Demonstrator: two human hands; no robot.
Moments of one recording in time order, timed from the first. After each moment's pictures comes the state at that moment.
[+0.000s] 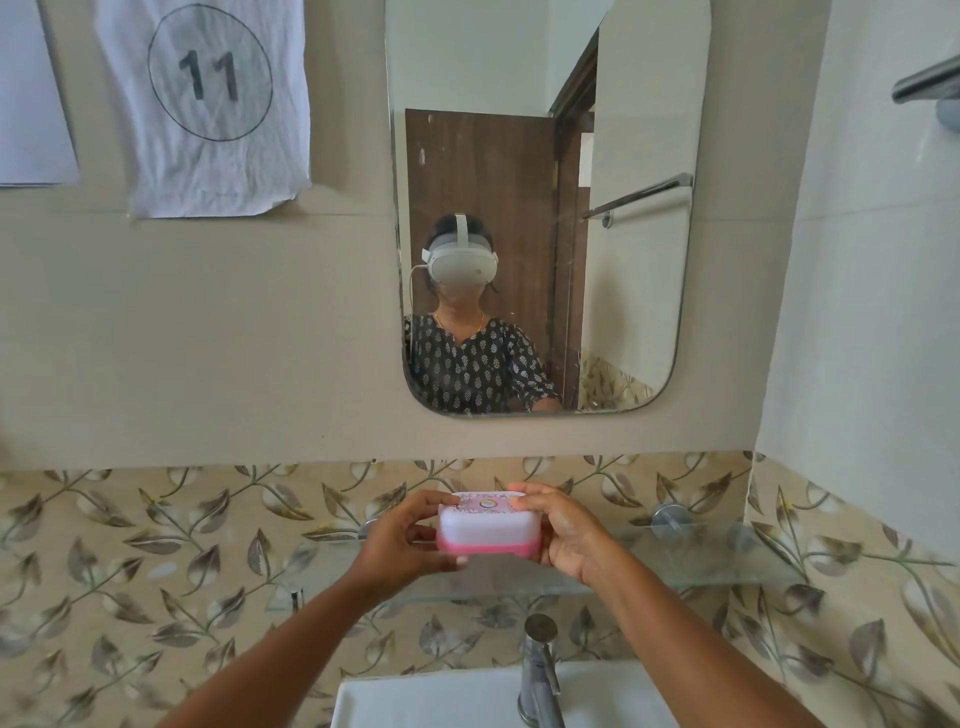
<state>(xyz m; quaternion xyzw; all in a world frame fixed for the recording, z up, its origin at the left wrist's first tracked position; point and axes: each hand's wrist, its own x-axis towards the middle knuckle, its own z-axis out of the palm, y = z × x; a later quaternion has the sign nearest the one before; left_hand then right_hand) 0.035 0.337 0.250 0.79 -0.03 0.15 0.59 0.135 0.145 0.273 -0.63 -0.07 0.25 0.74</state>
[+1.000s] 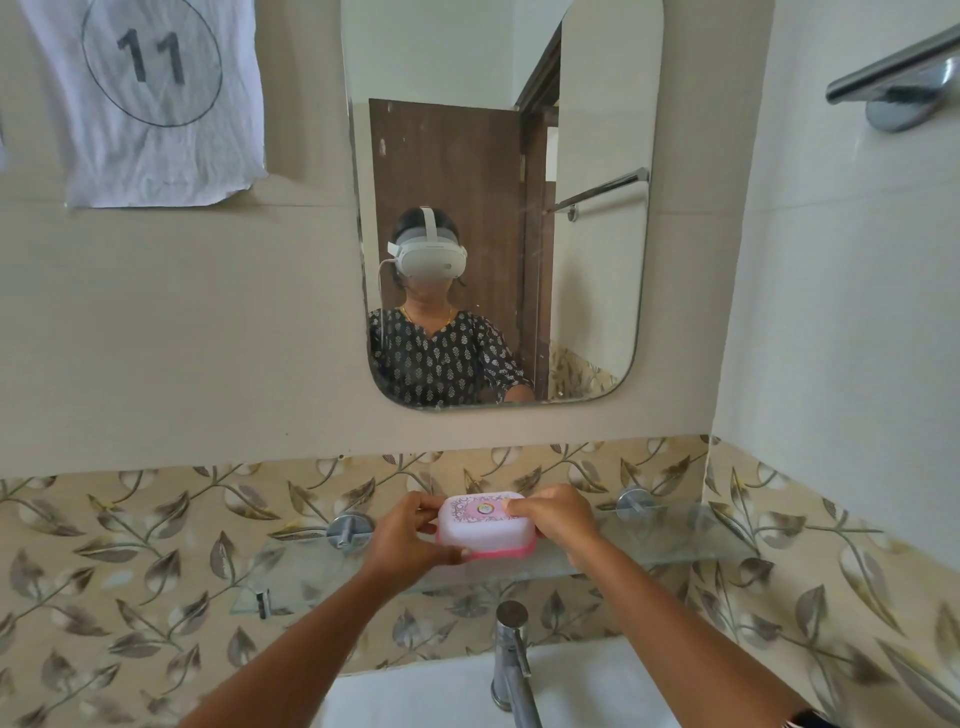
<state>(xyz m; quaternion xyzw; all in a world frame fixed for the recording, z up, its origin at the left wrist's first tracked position) 0.058 0.303 0.240 0.85 0.07 0.17 0.50 0.147 0.115 0.258 -0.83 -0.05 0.05 0.56</state>
